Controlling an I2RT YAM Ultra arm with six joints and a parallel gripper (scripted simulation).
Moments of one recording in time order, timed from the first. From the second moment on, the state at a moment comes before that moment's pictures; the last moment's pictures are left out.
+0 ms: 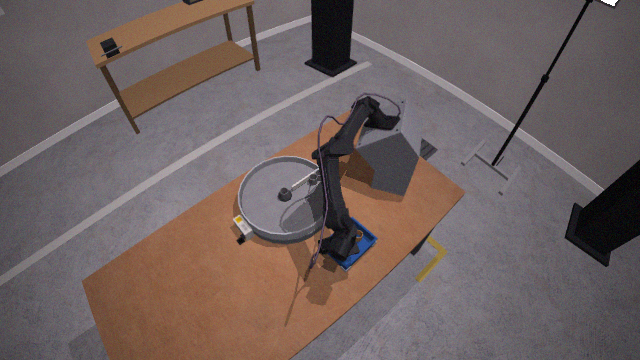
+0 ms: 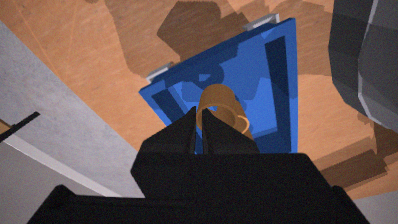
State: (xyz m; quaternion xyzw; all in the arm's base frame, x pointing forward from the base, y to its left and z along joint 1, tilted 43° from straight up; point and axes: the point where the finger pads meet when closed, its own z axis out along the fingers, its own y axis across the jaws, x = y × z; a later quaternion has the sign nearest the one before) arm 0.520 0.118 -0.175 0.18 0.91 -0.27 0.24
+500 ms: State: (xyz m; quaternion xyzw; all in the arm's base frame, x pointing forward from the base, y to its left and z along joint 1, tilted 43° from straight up) arm 0.528 0.105 -0.185 0.18 0.91 -0.27 0.24
